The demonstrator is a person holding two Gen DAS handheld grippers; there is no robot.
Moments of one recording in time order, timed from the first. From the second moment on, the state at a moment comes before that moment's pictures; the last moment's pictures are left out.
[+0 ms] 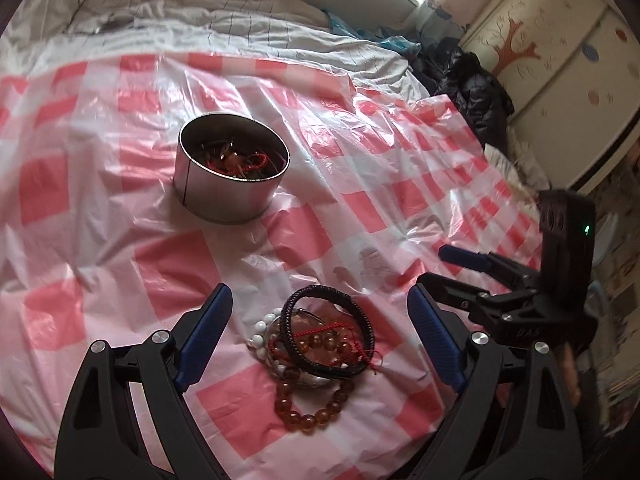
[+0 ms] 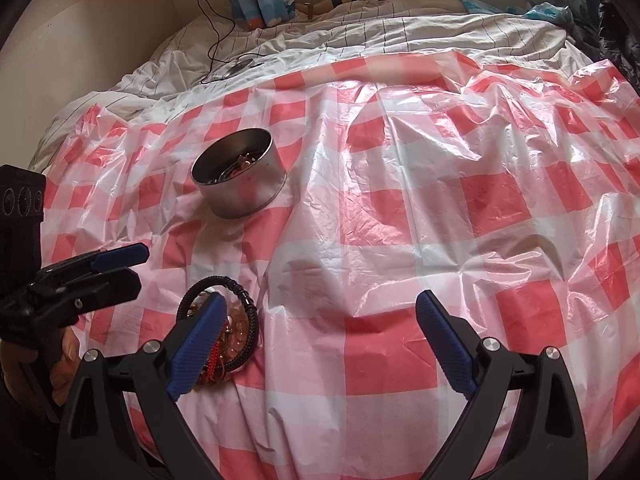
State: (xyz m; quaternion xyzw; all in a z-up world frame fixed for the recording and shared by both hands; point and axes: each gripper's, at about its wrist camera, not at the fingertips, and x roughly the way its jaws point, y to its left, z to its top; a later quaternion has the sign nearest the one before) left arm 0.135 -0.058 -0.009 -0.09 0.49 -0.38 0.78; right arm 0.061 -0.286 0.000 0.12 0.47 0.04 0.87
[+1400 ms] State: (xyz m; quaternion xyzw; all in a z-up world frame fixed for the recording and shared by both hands) left arm 0.165 -0.016 -0.014 -0.09 0.47 -0.33 0.82; right arm 0.064 -0.273 -0.013 0.14 0.49 0.08 0.86
